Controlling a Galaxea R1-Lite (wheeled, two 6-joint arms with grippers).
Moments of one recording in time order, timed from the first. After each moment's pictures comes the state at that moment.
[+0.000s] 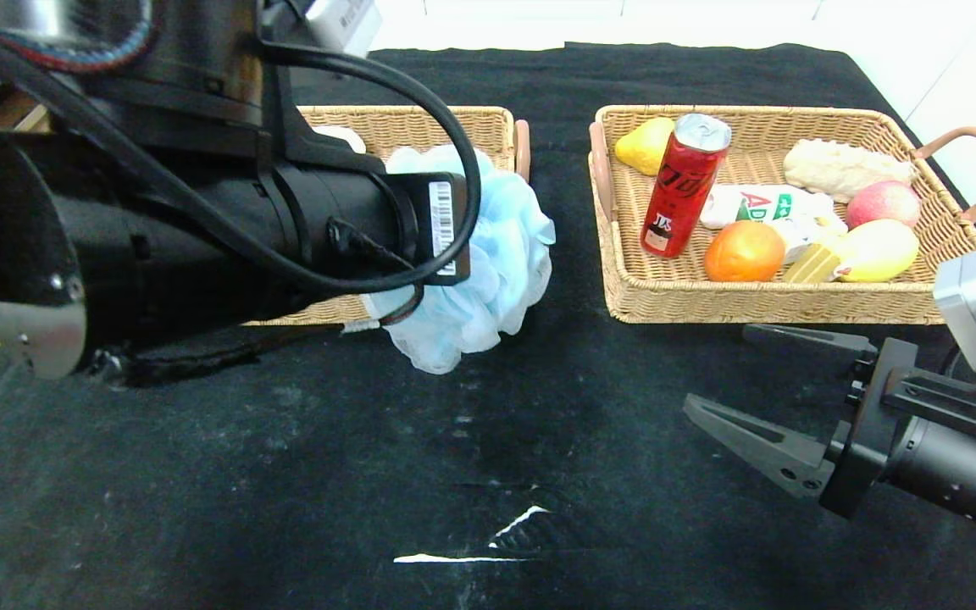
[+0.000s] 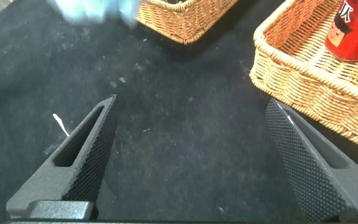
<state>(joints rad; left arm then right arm) -0.82 1.57 -1.45 0.12 0.50 -0.22 0.51 1.38 -0.51 -0.85 0.30 -0.09</state>
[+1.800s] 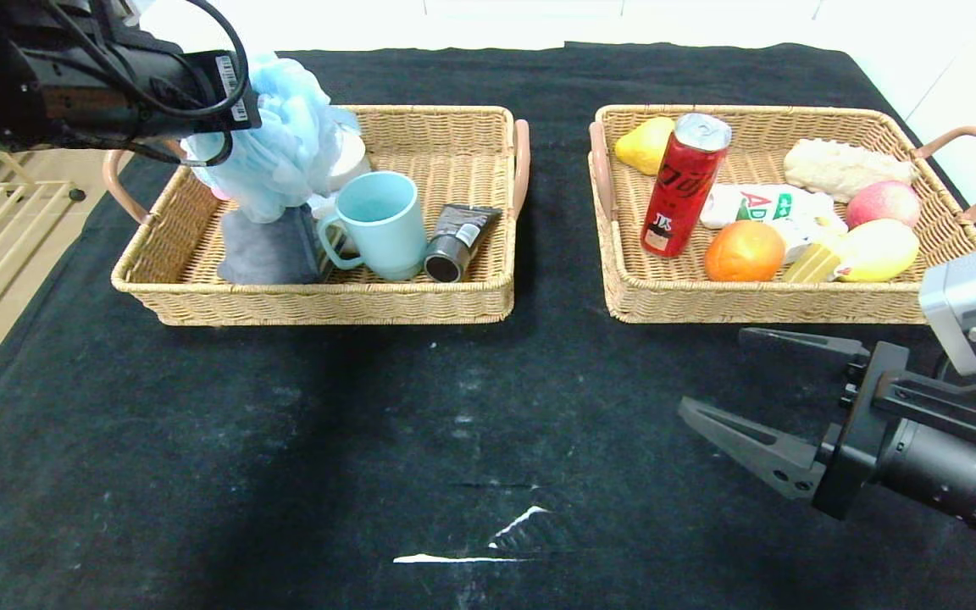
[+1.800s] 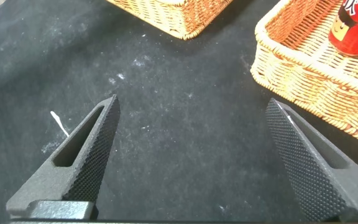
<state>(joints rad) -0.16 1.76 -1.81 0.11 0.16 -0.09 0.51 1.39 -0.51 -0.85 0.29 -0.09</state>
